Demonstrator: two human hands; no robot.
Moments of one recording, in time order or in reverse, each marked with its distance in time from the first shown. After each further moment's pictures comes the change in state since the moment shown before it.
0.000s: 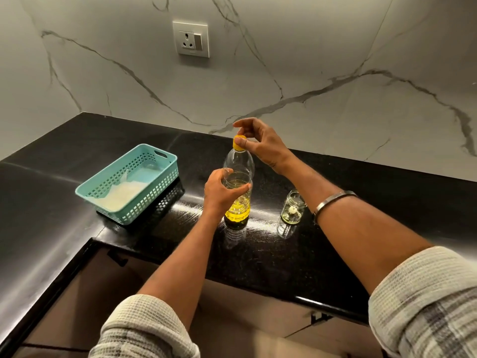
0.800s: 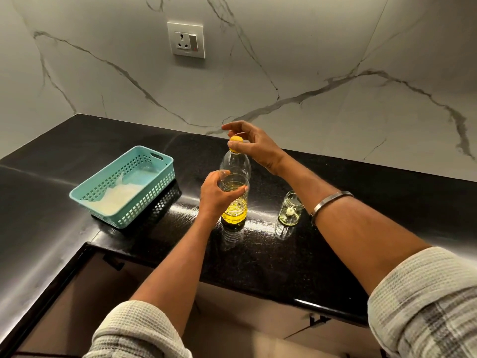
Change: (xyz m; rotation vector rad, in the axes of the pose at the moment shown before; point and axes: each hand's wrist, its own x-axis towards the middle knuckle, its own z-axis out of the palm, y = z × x) left_hand 0.001 -0.002 -0.002 -0.029 -0.055 0.012; right_hand 0.004 -0.004 0.004 0.009 -0.106 0.045
